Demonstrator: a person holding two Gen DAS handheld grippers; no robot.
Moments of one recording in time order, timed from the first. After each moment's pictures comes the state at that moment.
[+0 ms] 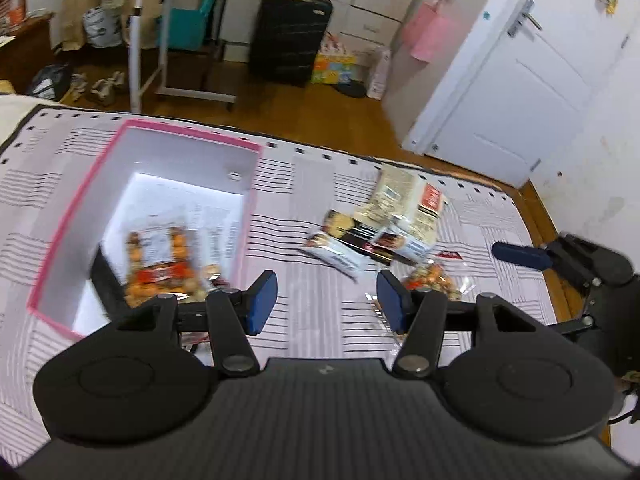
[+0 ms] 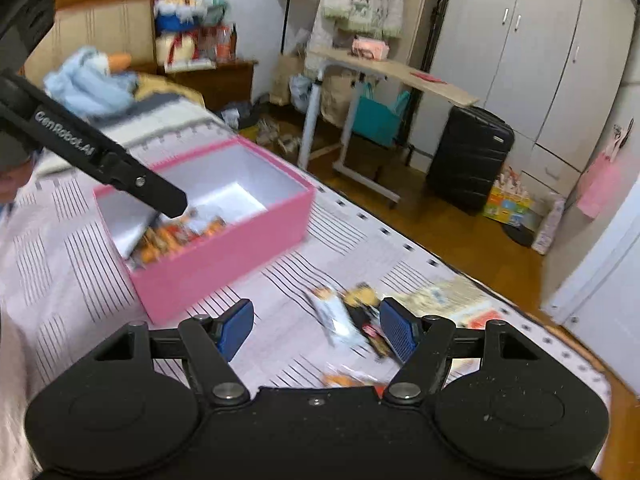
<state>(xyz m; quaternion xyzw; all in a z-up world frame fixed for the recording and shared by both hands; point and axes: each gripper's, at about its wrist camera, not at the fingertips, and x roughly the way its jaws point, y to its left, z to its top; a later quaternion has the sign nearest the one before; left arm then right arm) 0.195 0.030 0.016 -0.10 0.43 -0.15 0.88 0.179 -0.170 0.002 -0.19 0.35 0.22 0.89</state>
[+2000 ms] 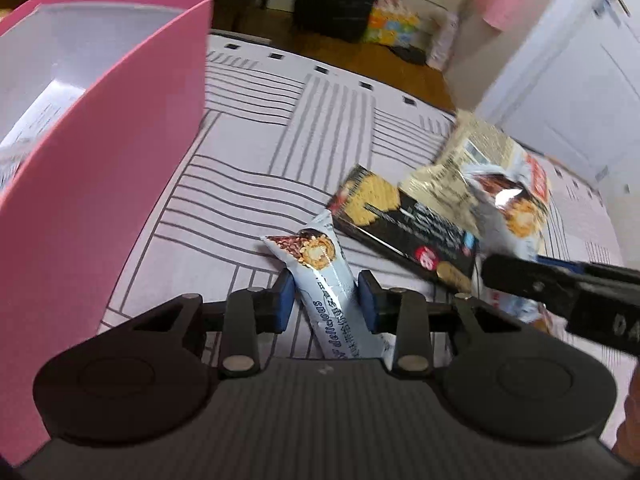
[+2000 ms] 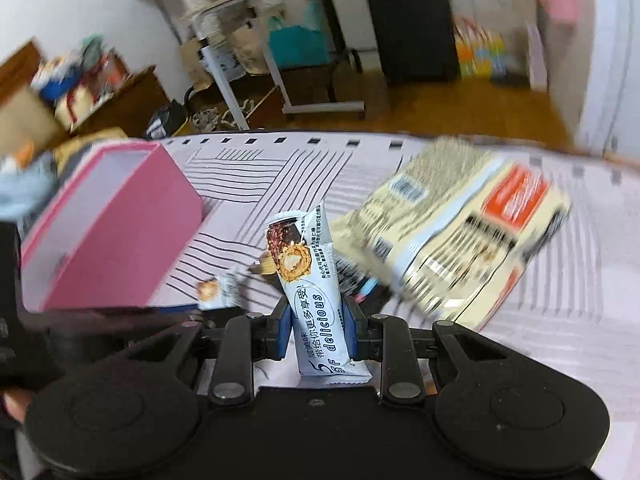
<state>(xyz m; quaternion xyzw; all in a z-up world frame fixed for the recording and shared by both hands) 0.320 -0.072 -0.172 -0.12 0.48 -0.07 0.86 0.324 -0.243 -0.143 0.10 0.47 0.18 0.86</state>
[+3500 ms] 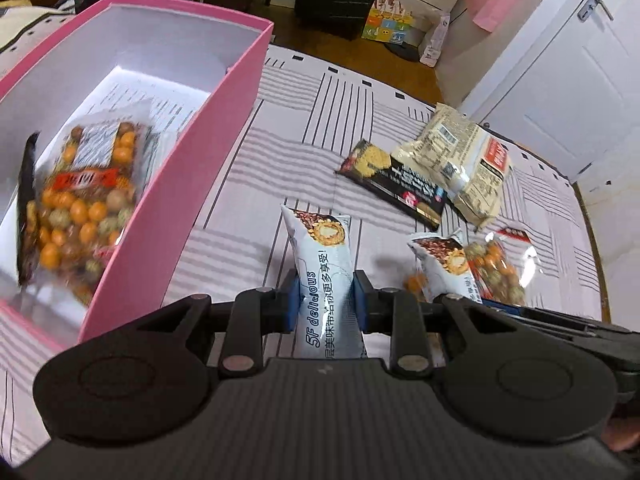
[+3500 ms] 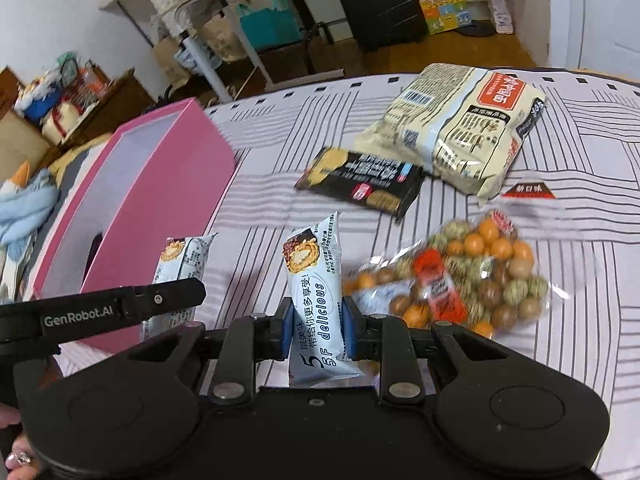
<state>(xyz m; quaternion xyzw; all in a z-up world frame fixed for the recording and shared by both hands) 0.232 -0.025 -0.116 -0.15 0.49 -0.08 0.86 0.230 -0.208 -0.130 0.12 0.50 0.14 0.84</state>
